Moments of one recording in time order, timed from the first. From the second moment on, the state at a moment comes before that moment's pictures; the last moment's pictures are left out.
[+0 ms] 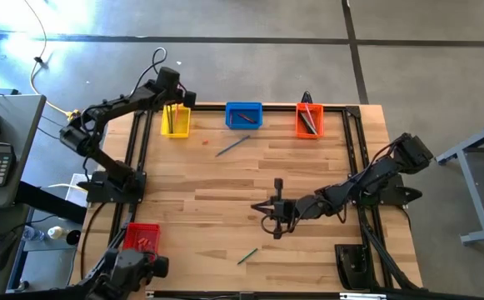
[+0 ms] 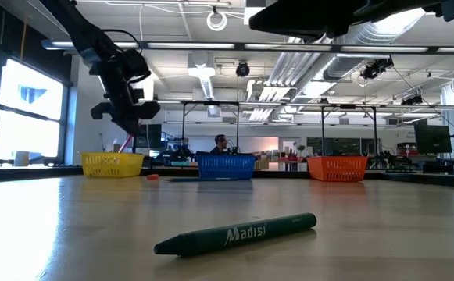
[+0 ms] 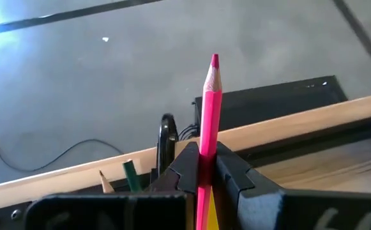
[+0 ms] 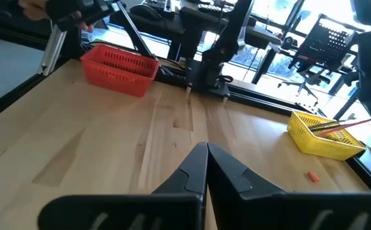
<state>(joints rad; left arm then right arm) 1.14 1.53 0.96 -0.28 -0.22 -0.20 0.44 1.57 0.74 0.61 0.49 -0.19</state>
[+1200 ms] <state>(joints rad) 1.14 1.58 0.96 -0.30 -0.24 -0.18 0.44 1.57 0.74 0.59 0.49 -0.18</state>
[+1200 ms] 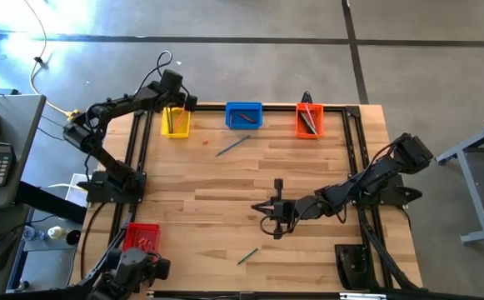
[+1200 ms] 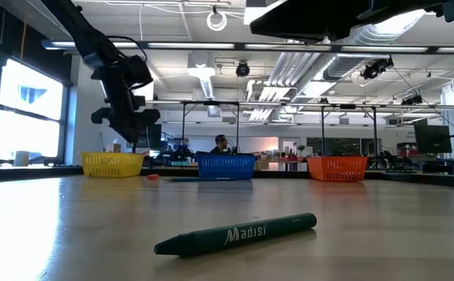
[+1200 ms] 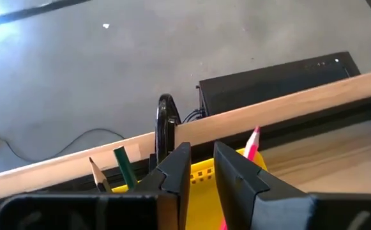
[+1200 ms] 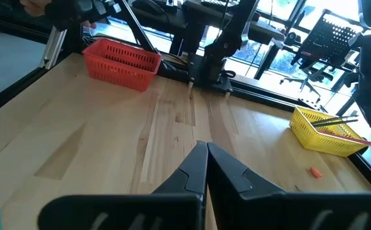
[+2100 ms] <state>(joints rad) 0.63 1.12 0.68 -0.24 0.03 0.10 0.44 1.57 0.74 0.59 0.49 -0.18</state>
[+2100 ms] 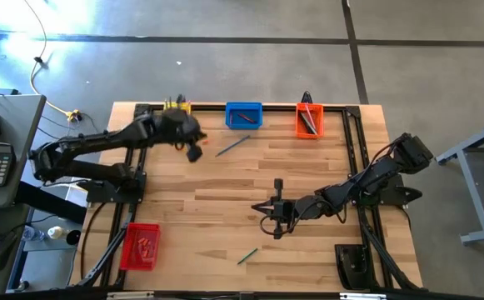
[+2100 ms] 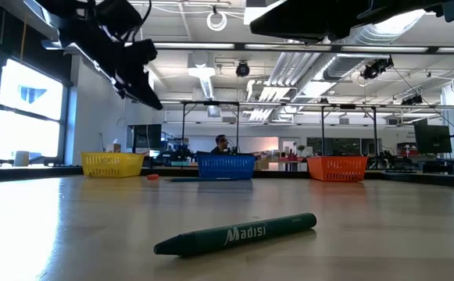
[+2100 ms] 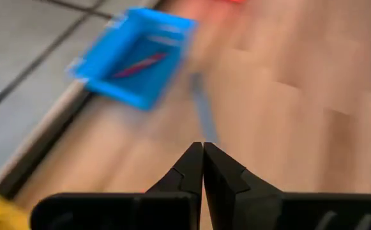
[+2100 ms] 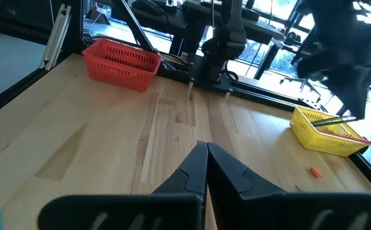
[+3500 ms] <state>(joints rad) -0.14 1.12 0.20 0.73 -0.22 -0.10 0.51 1.85 1.20 -0.16 0.16 0.06</state>
